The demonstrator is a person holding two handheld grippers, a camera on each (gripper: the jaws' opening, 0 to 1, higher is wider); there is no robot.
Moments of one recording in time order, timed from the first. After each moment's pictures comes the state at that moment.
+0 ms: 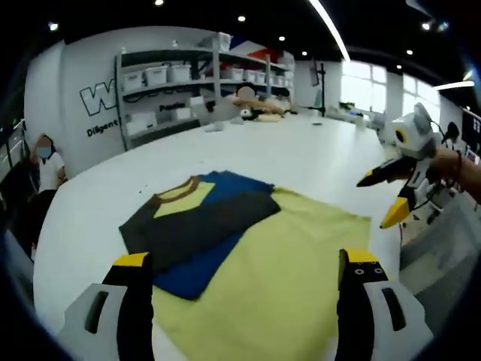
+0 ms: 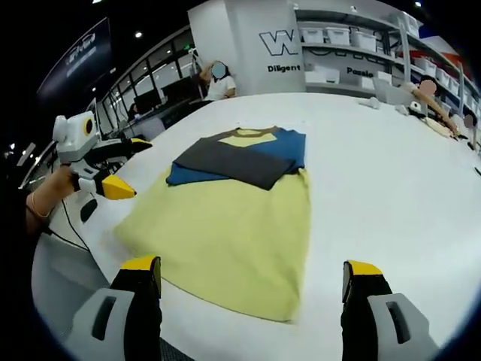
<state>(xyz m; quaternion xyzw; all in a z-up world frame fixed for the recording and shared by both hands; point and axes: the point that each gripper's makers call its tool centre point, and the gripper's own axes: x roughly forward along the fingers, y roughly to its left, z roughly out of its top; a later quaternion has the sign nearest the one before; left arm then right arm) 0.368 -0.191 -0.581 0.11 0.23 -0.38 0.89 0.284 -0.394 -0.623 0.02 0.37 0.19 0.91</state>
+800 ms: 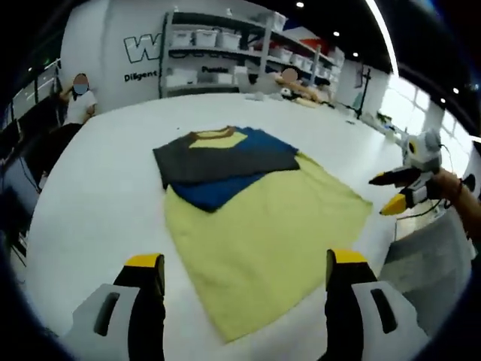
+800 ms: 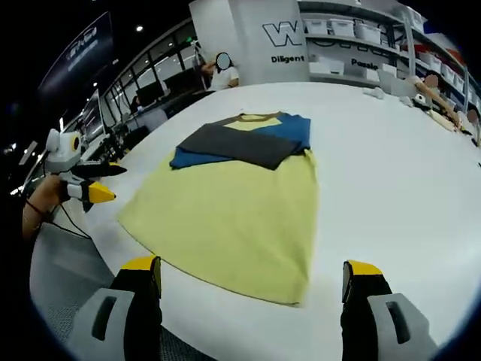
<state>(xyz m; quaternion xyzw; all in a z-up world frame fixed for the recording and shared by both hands) 0.311 -0.115 -0.620 0.01 0.35 -0.27 0.89 0.267 -0.394 -0.642 0.02 0.40 0.20 0.90</state>
